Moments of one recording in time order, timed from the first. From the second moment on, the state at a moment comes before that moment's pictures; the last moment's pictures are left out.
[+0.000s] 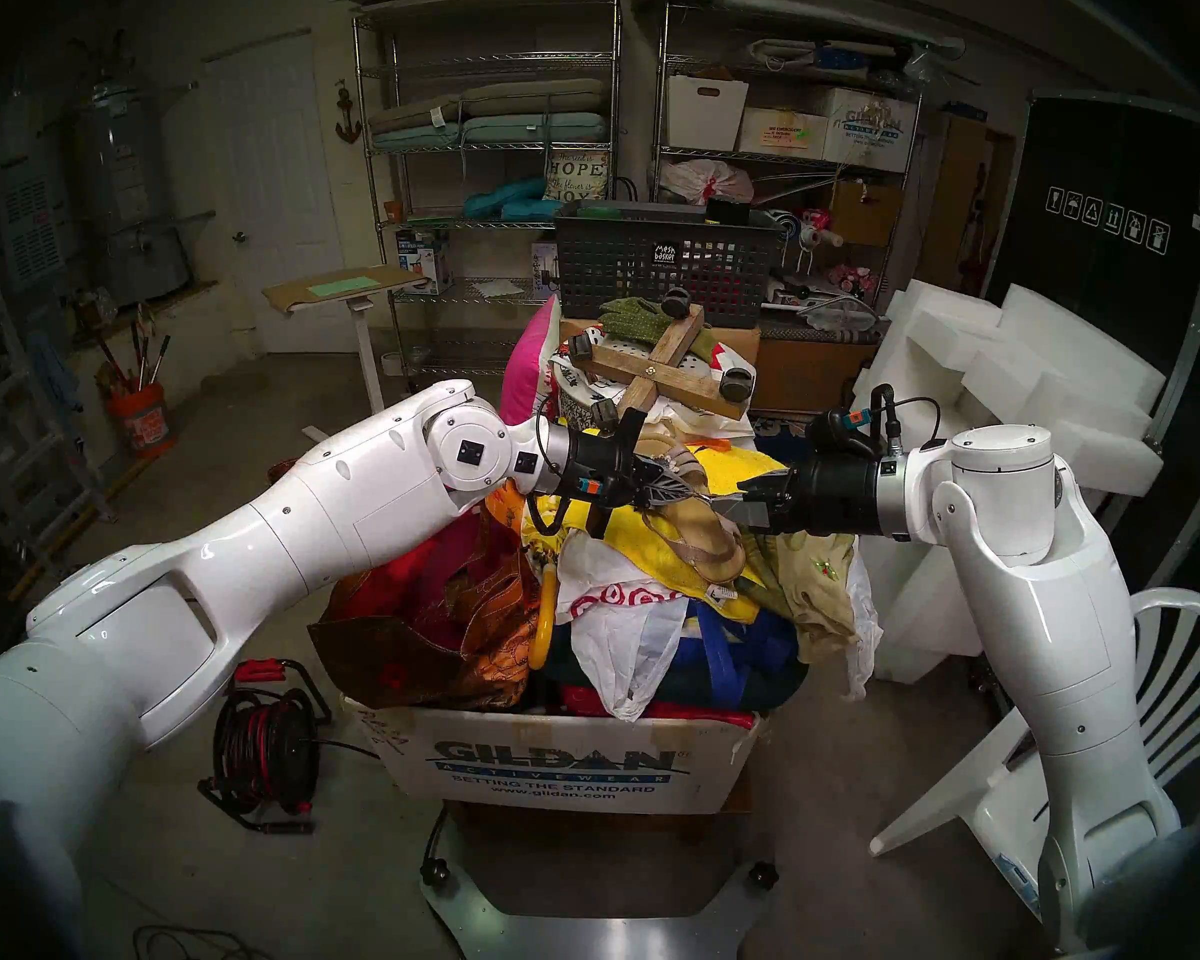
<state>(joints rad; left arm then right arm) 0.57 -1.06 -0.51 -1.24 0.23 -0.62 -0.58 -1.29 -1.01 1.52 -1.88 0.37 0.96 0.80</state>
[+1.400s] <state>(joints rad) 0.59 -1.04 -0.53 -1.25 0.40 -0.77 -0.45 -1.22 -1.06 1.44 -1.73 0.35 0.90 0.84</state>
